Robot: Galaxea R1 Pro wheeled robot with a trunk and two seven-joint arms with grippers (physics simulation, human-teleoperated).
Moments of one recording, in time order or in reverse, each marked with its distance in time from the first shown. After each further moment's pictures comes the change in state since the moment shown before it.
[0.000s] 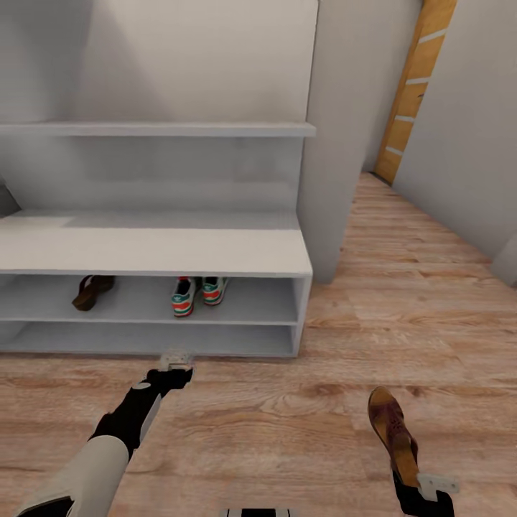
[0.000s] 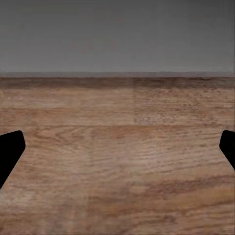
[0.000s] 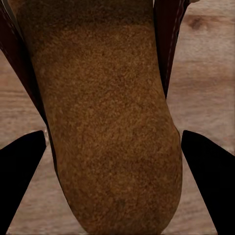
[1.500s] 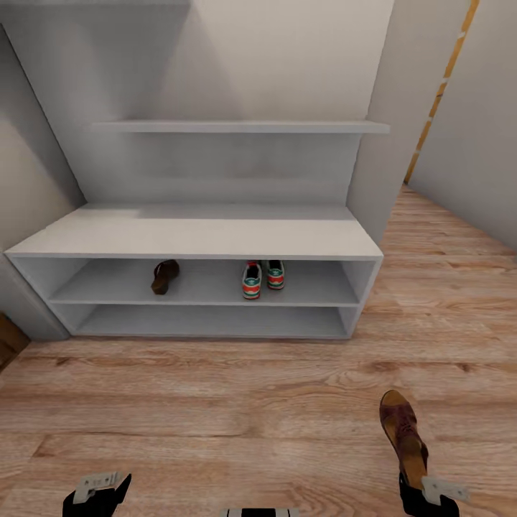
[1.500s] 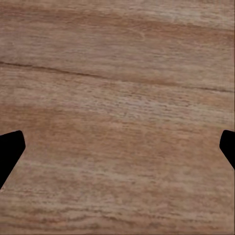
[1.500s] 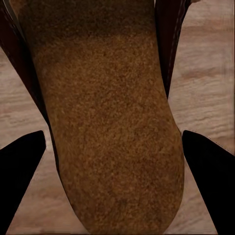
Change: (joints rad) left arm 0.466 0.165 0.234 0.013 0.093 -0.403 -0.235; right arm 0.000 0.025 -0.037 0.003 -0.005 -0.002 -0.123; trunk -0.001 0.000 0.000
